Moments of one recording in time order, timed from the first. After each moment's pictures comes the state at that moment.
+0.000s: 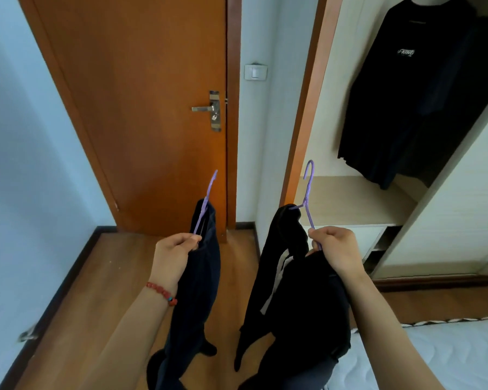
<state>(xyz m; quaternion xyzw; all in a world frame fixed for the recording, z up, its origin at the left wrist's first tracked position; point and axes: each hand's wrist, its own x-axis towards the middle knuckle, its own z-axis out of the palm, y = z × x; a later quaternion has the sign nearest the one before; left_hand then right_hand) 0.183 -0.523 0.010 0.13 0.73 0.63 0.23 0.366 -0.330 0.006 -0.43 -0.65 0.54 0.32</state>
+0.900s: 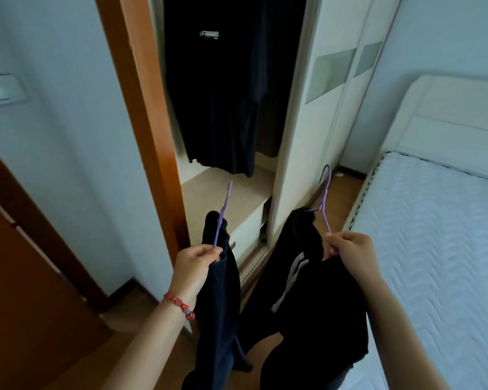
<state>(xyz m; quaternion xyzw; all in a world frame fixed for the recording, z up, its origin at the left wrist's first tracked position) 0.105 -0.156 0.002 0.44 0.59 0.46 0.49 0.365 -0.169 0.008 -0.68 -0.41 0.32 0.51</state>
